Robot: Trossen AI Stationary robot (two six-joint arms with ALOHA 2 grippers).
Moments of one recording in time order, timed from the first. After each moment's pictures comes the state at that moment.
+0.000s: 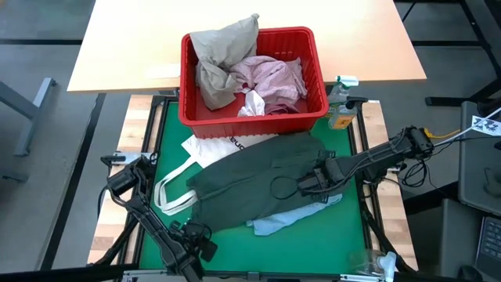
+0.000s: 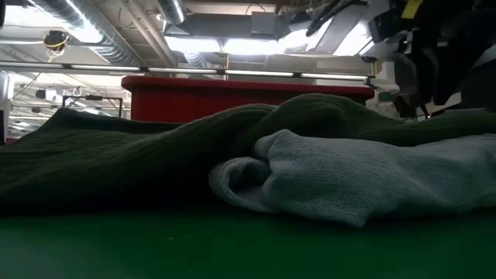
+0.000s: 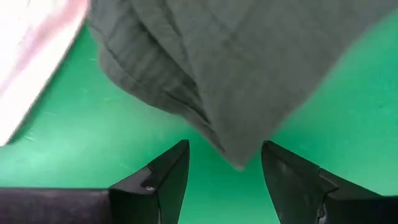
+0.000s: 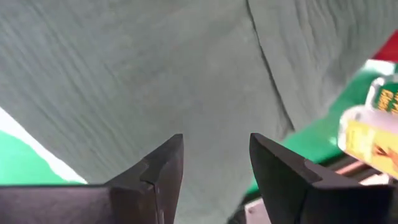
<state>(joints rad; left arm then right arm) -0.89 2.08 1.46 -1.13 -0.32 -2.03 0.35 1.52 1.22 -1.39 0.26 0.54</state>
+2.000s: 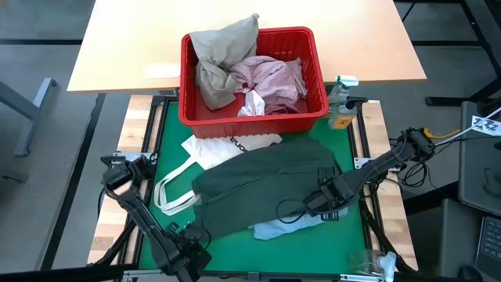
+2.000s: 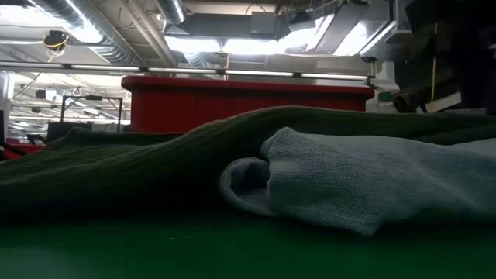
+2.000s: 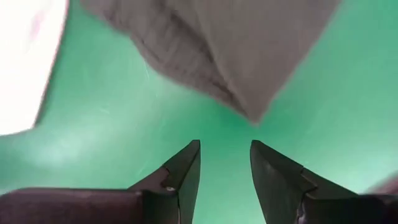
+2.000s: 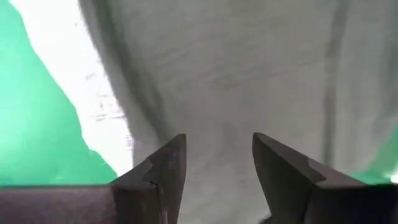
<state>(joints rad) -0.91 2.01 1.51 -1.15 -0.22 -1.84 0.52 1.52 1.19 -1.31 0.11 0.49</state>
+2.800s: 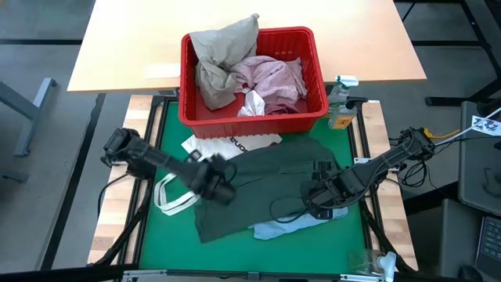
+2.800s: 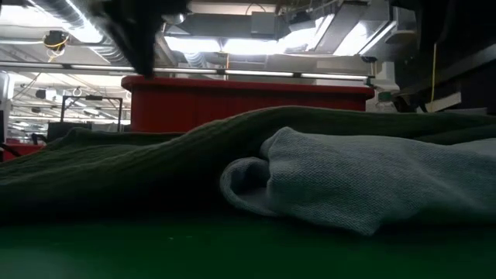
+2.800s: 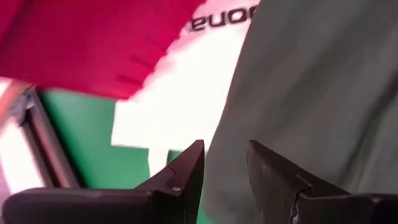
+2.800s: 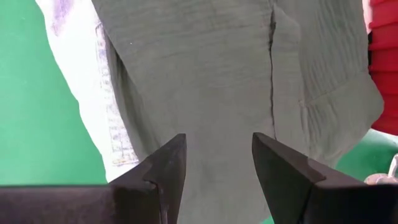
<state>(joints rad) -0.34 1.76 1.51 -1.45 -0.58 -1.16 0.52 1.52 1.41 -1.35 0.24 0.48</state>
